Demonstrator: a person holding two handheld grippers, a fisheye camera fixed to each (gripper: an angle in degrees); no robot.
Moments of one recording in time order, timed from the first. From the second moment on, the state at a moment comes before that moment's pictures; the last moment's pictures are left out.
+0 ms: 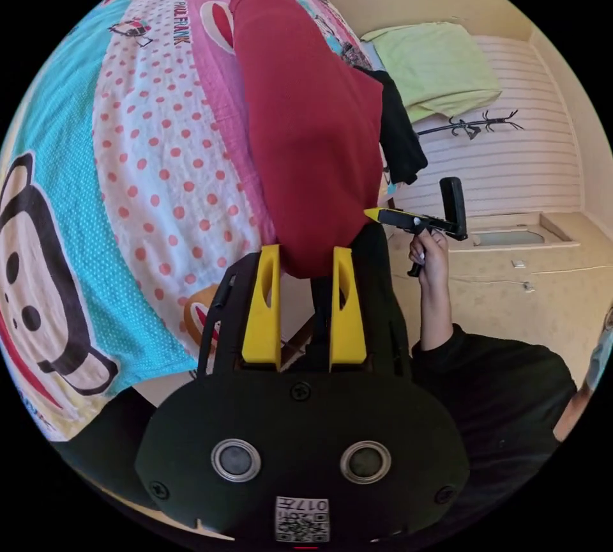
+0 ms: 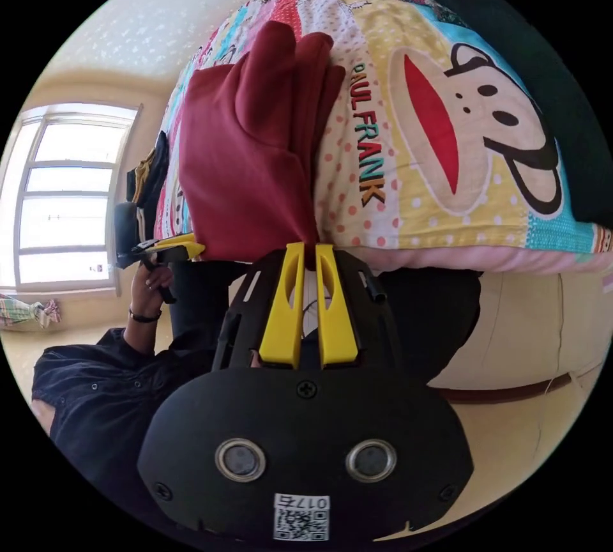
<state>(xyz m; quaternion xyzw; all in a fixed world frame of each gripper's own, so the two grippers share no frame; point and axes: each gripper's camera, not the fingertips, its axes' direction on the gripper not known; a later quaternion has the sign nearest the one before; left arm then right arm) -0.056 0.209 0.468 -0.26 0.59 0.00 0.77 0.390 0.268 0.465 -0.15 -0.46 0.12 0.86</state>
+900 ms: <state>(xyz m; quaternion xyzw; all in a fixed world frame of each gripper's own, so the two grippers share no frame) -0.039 0.185 0.465 -0.29 0.62 -0.09 0.72 0.413 0.380 0.500 -0.08 -0.76 0.35 0.54</state>
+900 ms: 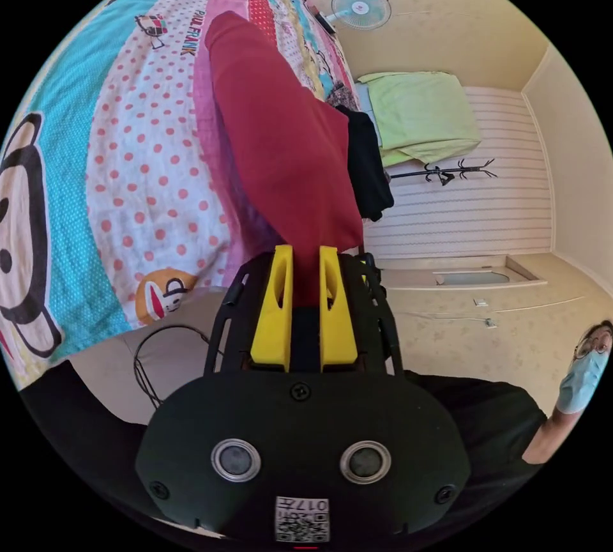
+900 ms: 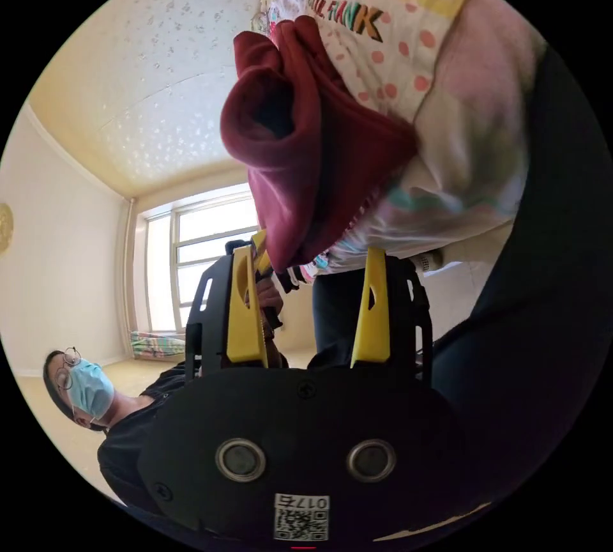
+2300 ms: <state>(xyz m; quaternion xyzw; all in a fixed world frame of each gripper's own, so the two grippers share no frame) 0.066 -0.031 0.215 -0.03 0.74 0.07 0.67 0.591 0.288 0.104 0.27 -0.41 0.07 0.87</state>
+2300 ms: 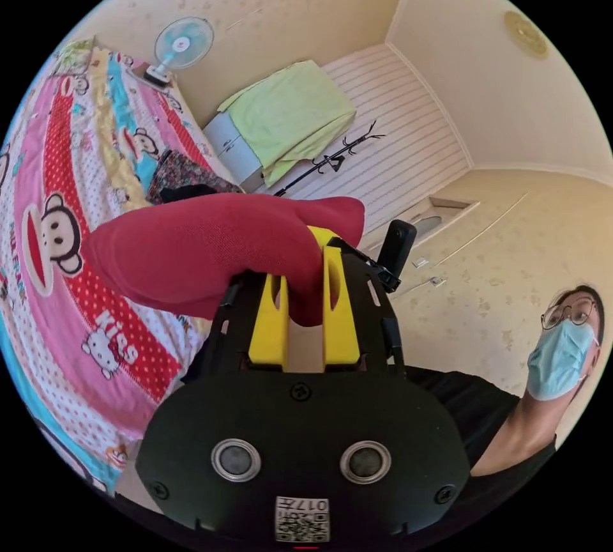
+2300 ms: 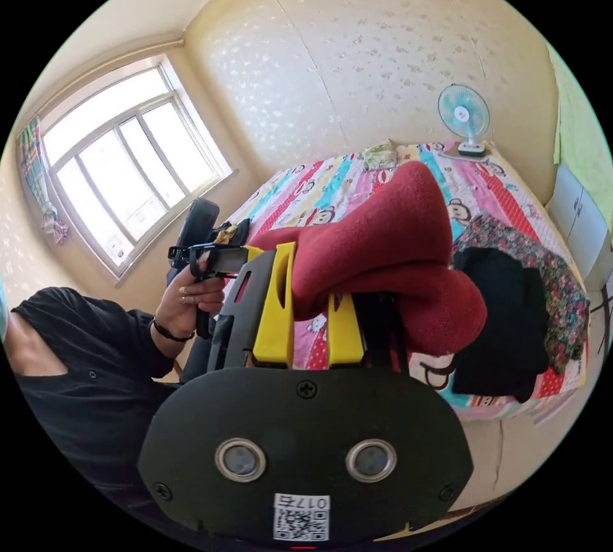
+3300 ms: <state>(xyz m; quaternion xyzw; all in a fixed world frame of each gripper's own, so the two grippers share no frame) -0.009 0.111 0.322 -0.21 0.54 0.00 0.82 0.707 0.390 0.407 0.14 -0.34 0.42 0.83</state>
